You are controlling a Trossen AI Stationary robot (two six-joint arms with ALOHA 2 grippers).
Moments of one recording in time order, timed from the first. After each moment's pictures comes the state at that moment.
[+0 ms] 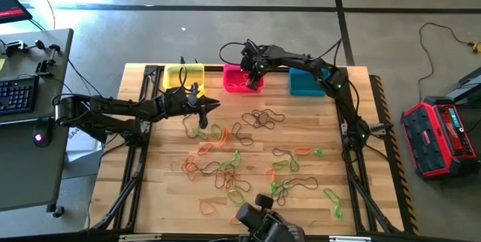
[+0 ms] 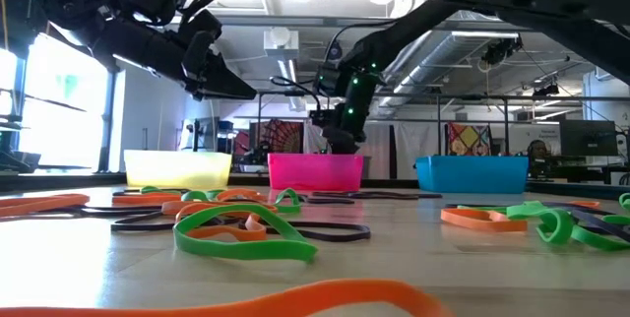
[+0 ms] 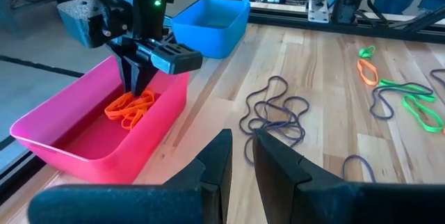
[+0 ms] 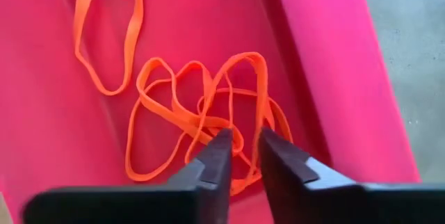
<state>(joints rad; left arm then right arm) 0.32 1.20 0.39 0.50 -0.01 0.03 -0.62 2.30 1.91 -0.78 0.00 -0.33</state>
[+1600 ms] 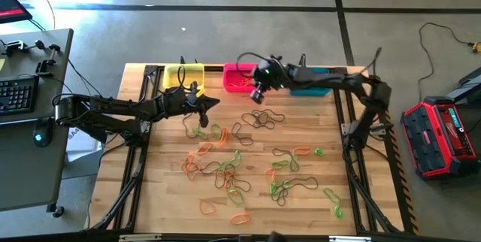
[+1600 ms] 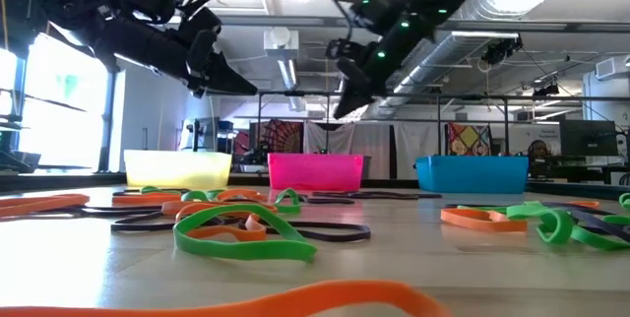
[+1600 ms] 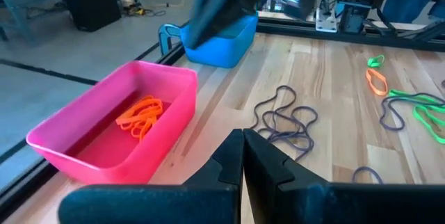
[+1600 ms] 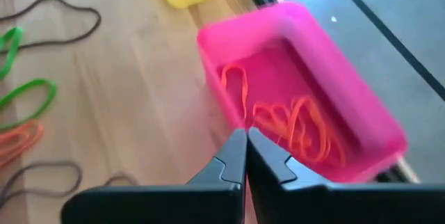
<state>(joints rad) 0.32 1.20 0.39 0.53 -0.04 0.04 -0.43 1.72 1.21 -0.24 0.05 -0.06</state>
